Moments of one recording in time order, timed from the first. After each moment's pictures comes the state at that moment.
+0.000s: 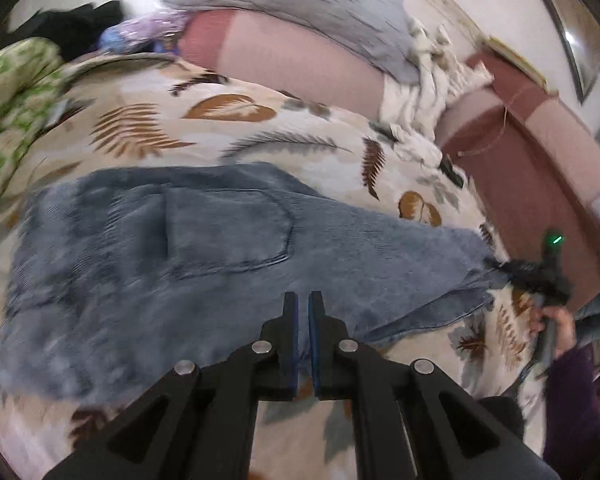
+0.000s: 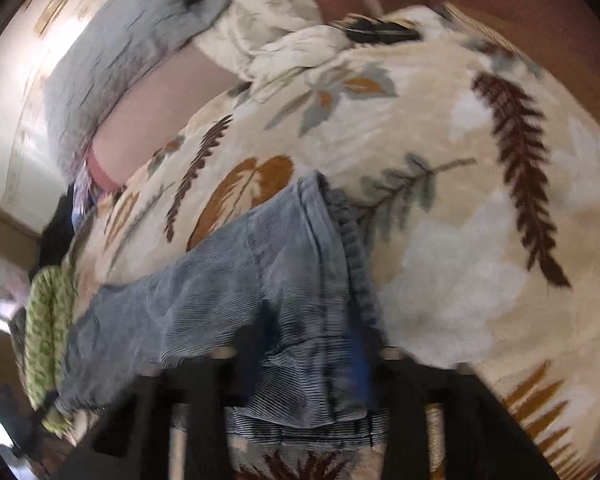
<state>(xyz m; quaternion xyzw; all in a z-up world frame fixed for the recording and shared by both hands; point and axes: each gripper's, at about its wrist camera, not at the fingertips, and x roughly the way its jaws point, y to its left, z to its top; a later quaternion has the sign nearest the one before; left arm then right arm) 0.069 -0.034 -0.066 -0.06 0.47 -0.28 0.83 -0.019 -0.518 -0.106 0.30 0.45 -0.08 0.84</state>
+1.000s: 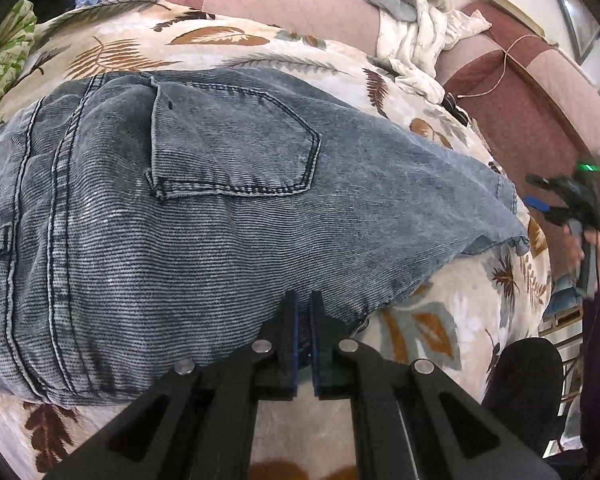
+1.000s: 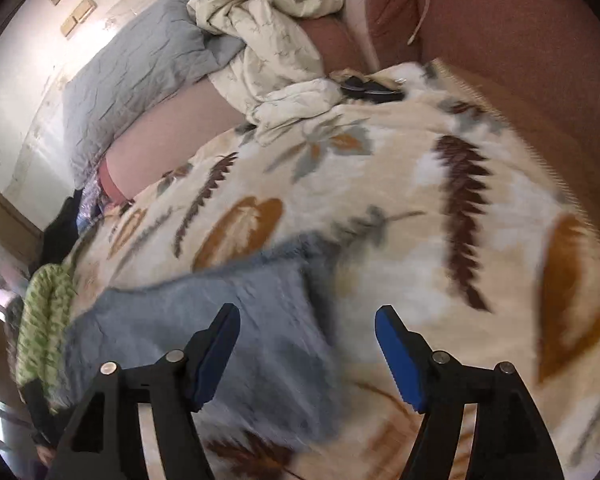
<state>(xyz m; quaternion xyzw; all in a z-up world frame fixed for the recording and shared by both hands) 0.048 -0.017 -0.133 -0.03 0.53 -0.31 0.79 -0.038 -0.539 -0.069 0.30 0.43 -0.09 0.85</state>
